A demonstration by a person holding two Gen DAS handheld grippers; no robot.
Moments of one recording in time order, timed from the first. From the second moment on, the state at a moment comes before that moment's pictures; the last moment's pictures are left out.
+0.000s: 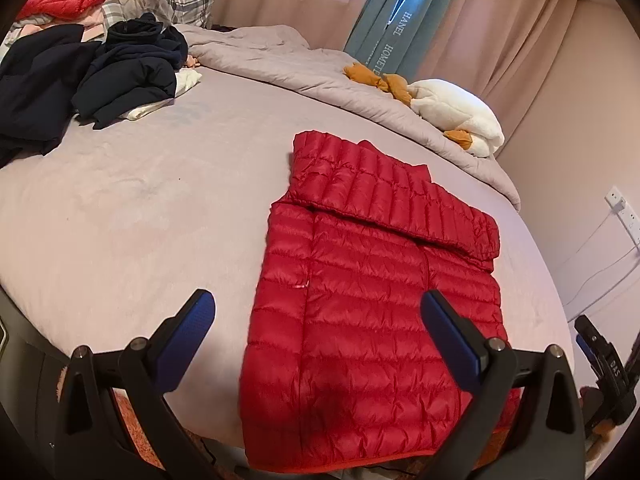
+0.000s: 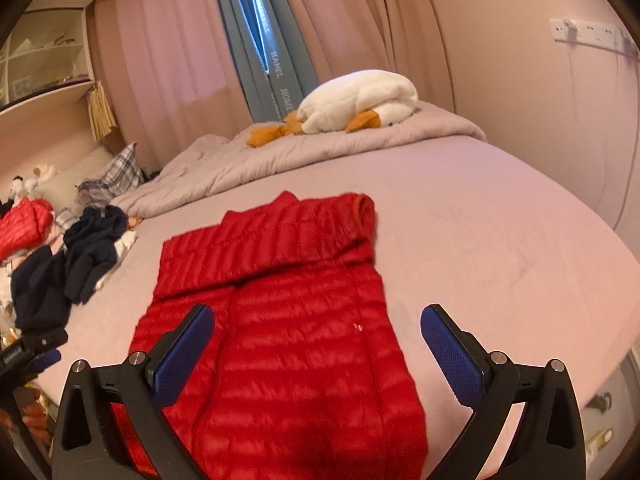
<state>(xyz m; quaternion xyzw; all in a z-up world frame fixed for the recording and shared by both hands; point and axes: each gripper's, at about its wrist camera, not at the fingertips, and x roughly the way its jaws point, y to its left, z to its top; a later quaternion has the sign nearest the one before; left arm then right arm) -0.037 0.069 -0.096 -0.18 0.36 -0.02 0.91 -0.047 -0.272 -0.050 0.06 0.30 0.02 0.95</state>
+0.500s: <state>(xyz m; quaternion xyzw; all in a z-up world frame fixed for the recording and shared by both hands) -0.052 0.044 -0.127 -0.16 0.40 -0.05 0.90 -0.080 -0.295 -0.074 0.09 0.31 -0.03 0.95</state>
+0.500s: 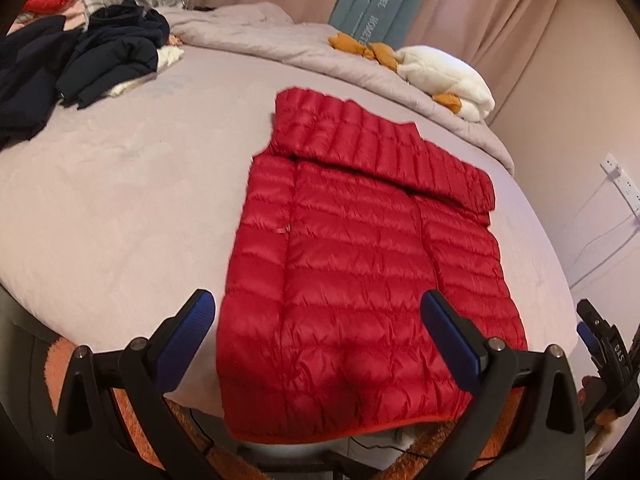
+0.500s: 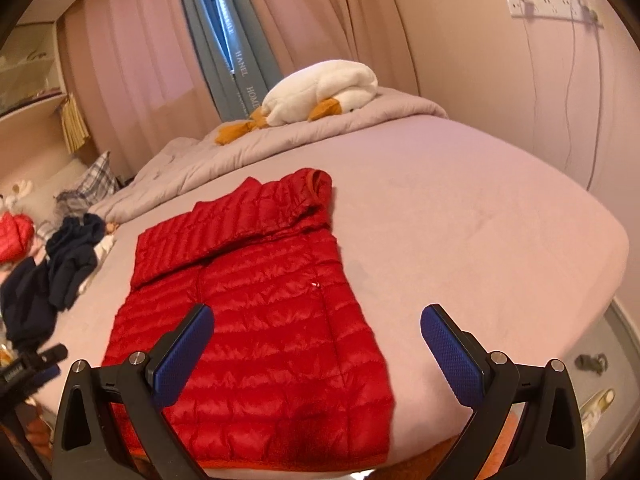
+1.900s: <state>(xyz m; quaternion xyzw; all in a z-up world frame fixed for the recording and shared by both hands) -0.060 0.096 -0.204 -0.29 0.46 -0.09 0.84 -0.086 -0.322 -0.143 0.12 0.44 -0.01 0.89</state>
